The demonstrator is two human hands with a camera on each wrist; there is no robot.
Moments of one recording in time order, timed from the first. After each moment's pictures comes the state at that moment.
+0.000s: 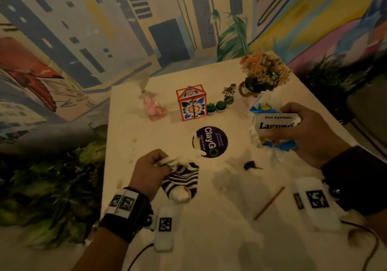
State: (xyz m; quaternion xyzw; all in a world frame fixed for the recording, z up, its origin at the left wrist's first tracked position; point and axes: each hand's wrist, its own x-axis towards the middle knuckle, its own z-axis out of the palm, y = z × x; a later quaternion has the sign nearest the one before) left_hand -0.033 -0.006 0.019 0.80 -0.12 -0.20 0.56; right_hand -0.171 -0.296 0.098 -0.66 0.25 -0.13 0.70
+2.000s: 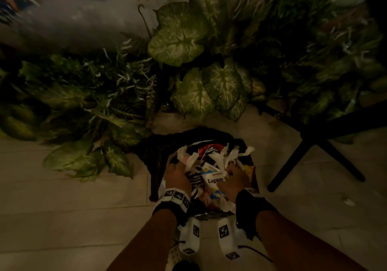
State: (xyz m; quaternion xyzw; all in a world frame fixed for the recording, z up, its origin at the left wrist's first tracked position) left_hand 0.091 0.414 -0.465 0.92 -0.01 -0.33 0.21; right_hand 0.024 0.260 -0.419 -0.72 0.43 0.27 0.48
